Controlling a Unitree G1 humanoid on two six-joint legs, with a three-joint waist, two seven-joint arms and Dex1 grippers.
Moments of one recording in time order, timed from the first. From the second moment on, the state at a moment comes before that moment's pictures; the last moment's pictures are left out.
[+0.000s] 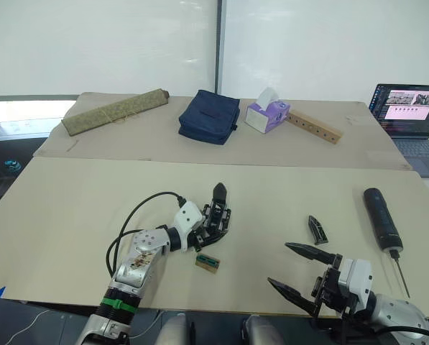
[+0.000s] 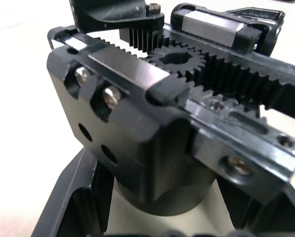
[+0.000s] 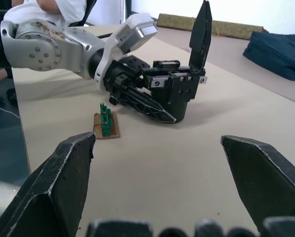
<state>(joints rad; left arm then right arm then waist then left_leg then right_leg) -0.27 0.28 -0.18 0.08 -0.10 0.17 -0.83 0.45 -0.57 -0.10 -0.48 0.45 -0.14 0.91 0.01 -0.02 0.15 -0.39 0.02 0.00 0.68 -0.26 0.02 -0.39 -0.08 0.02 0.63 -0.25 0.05</state>
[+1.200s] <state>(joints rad) -0.38 0.66 0.10 0.13 -0.60 0.28 -1.38 1.01 -0.34 -0.49 -0.72 0.29 0.09 0.53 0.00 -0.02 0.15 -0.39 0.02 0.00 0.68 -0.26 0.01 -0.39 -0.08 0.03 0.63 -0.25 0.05</state>
